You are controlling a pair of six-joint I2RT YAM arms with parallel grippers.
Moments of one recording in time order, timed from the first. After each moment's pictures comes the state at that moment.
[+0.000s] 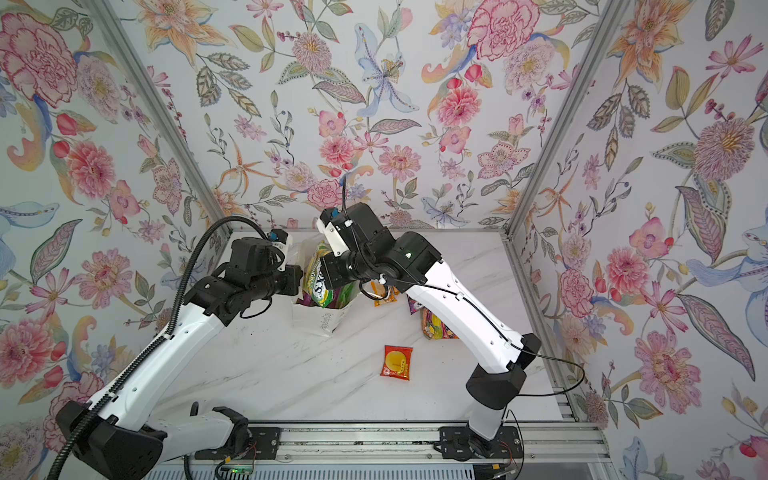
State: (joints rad) left arm -0.43 1.25 1.28 -0.70 0.03 -0.26; right arm 0.95 1.78 2.23 -1.12 -0.12 0.37
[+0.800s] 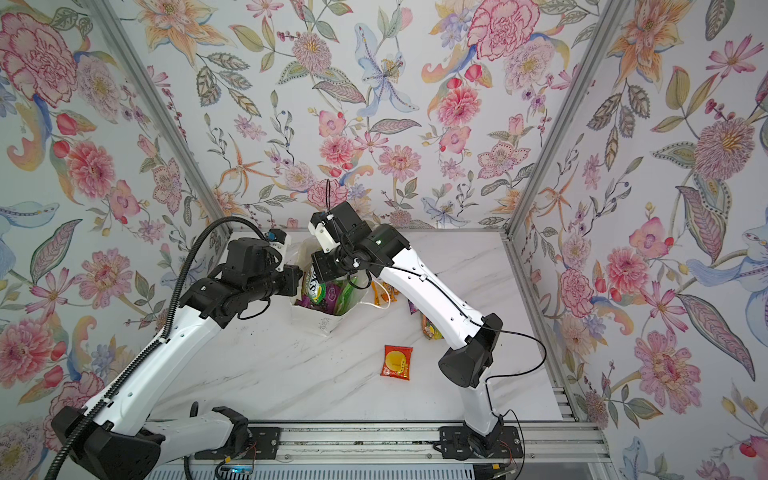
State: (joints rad) left arm -0.43 1.22 1.28 -0.71 0.04 -0.26; right arm 0.89 1.99 2.33 -1.12 -0.20 0.33
